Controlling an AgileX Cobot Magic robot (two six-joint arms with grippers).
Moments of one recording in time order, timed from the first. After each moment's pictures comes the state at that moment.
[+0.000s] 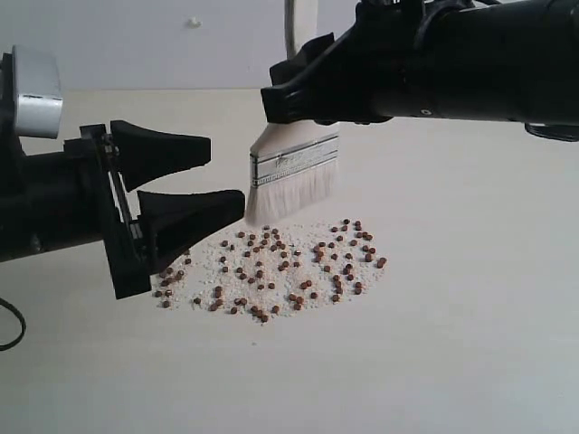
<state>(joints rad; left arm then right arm) -0.53 1.43 -0.46 1.01 -0.99 -0.65 0.69 1.35 -0.86 1.24 0.07 -1.11</state>
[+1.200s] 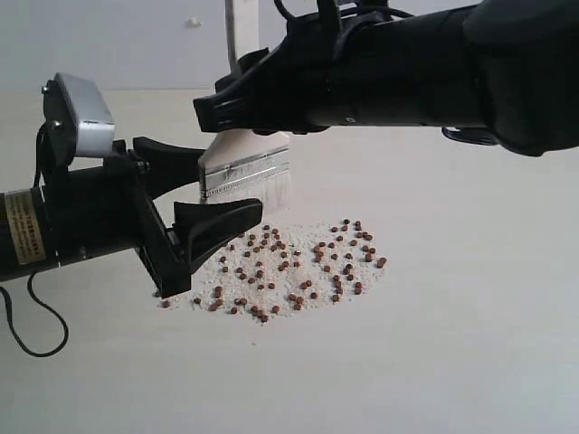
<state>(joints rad) -0.60 1.56 -0.46 0.81 -0.96 -0.47 0.78 1.48 -0.96 1.29 0.05 -1.11</state>
